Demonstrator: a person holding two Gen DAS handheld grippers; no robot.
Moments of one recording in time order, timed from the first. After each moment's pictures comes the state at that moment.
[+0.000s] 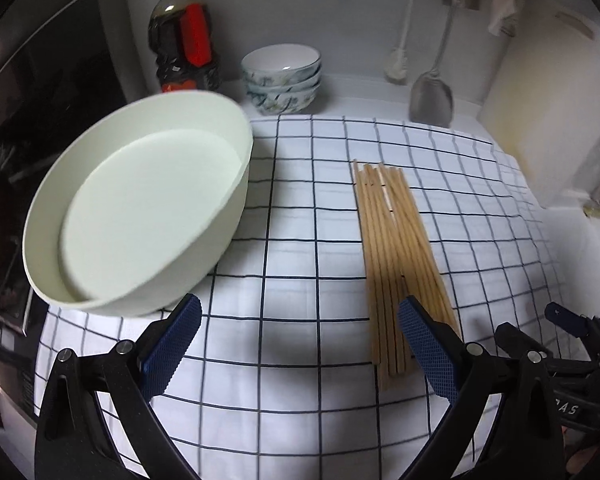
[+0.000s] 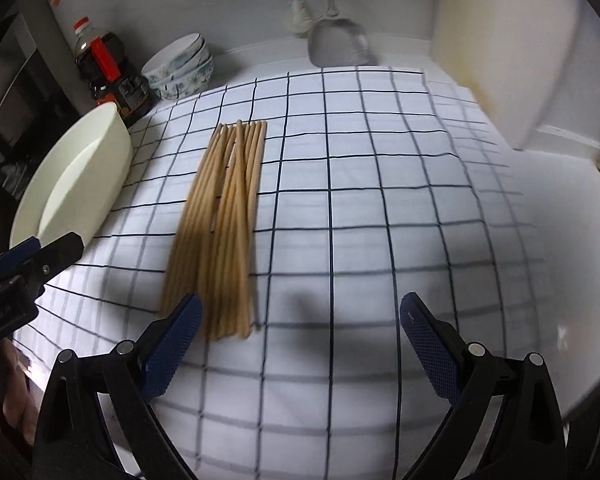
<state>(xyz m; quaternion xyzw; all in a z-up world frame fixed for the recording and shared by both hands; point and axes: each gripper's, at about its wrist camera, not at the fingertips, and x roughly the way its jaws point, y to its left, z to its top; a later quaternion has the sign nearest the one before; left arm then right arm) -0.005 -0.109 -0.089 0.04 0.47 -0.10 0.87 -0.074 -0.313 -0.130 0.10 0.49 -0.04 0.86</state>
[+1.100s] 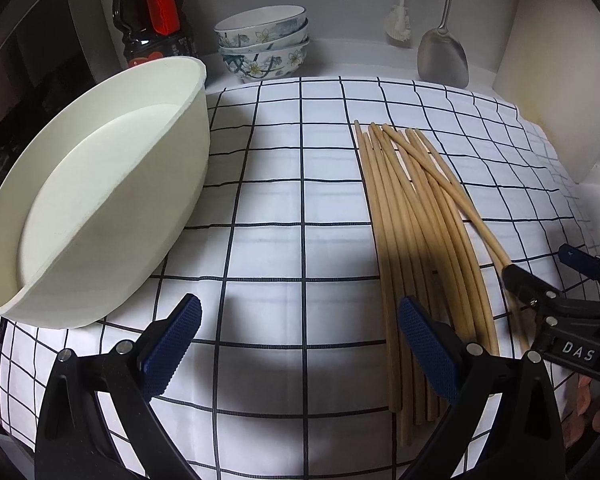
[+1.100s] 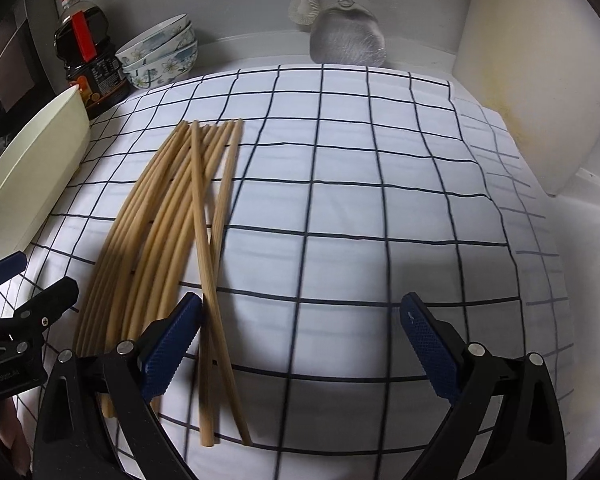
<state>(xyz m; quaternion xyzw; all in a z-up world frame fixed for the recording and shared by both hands) 0.019 -0.138 -0.155 0.07 0.48 -0.10 0.87 -0.017 -0.330 -0.181 0.04 0.47 -0.05 0.88</state>
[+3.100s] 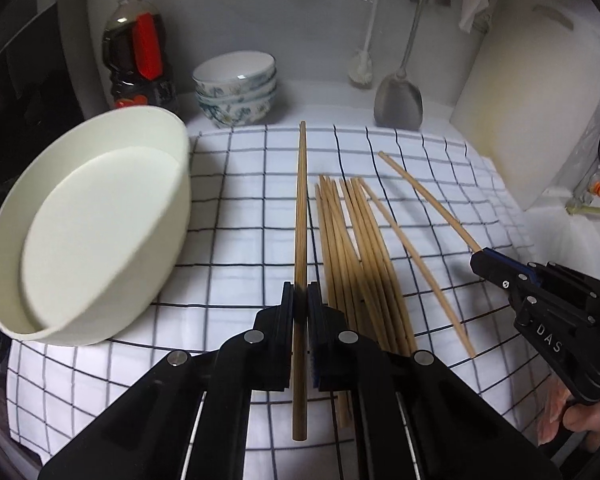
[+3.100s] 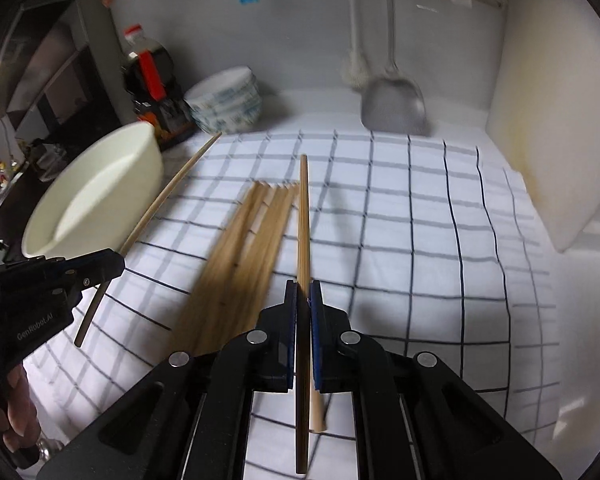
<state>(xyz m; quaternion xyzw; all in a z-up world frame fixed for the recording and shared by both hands) 0.007 -0.136 -0.088 0.03 0.45 -0.16 0.88 -0.036 -0.317 -0.115 0.05 0.41 0.05 0.91</state>
